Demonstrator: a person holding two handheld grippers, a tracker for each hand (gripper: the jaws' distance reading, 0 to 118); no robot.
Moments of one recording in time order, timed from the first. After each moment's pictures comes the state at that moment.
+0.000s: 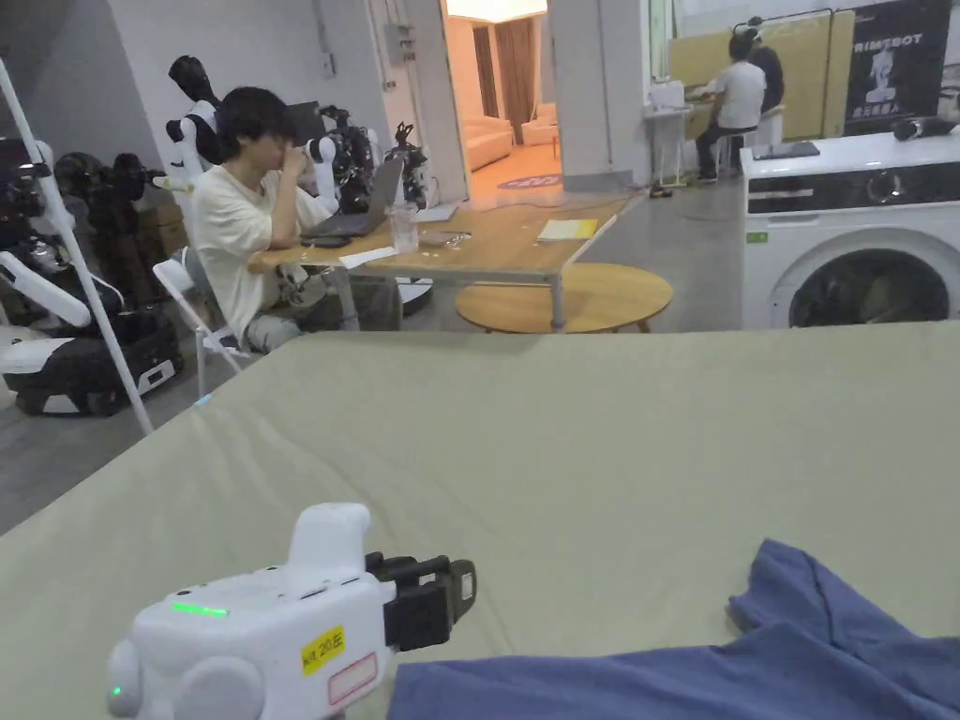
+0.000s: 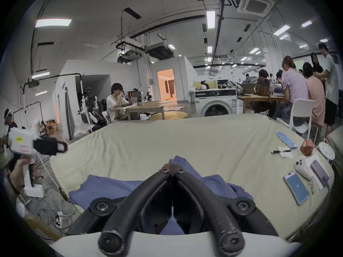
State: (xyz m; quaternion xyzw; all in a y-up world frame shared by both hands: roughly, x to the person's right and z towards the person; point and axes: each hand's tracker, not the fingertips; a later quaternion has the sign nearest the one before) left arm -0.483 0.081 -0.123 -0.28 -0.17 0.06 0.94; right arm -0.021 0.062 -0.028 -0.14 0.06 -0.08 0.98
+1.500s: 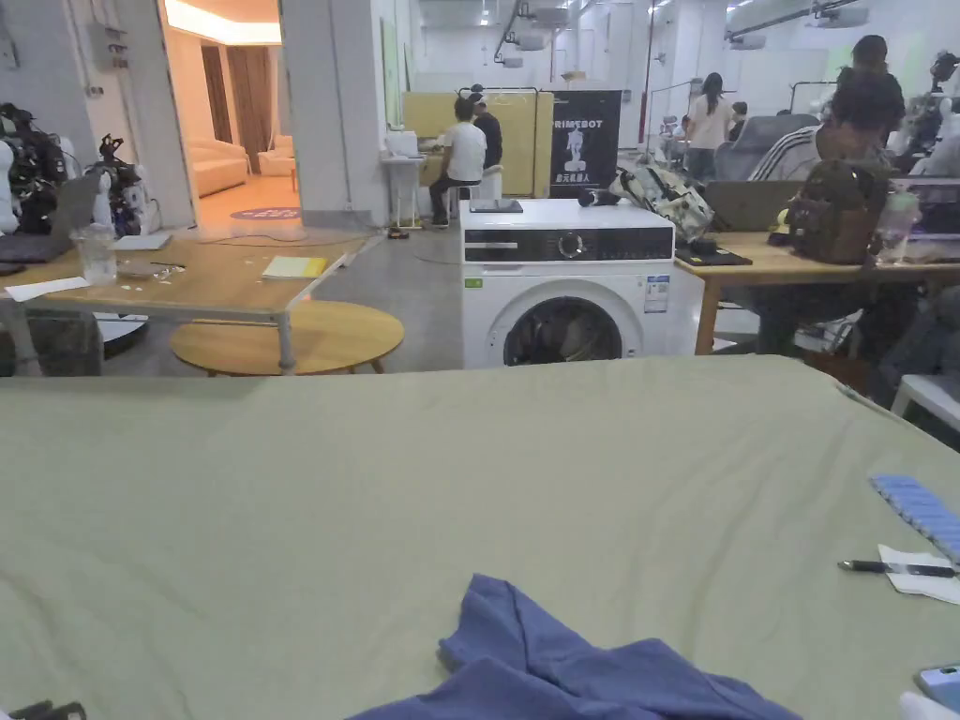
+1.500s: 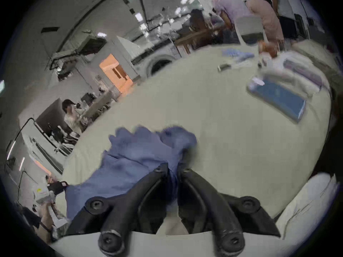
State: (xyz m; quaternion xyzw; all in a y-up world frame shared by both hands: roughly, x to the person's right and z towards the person) left arm -0.512 0.026 -0.180 -0.29 -0.08 0.16 0.94; right arm 0.089 -0.006 -0.028 -0.26 -0.08 -0.28 0.92
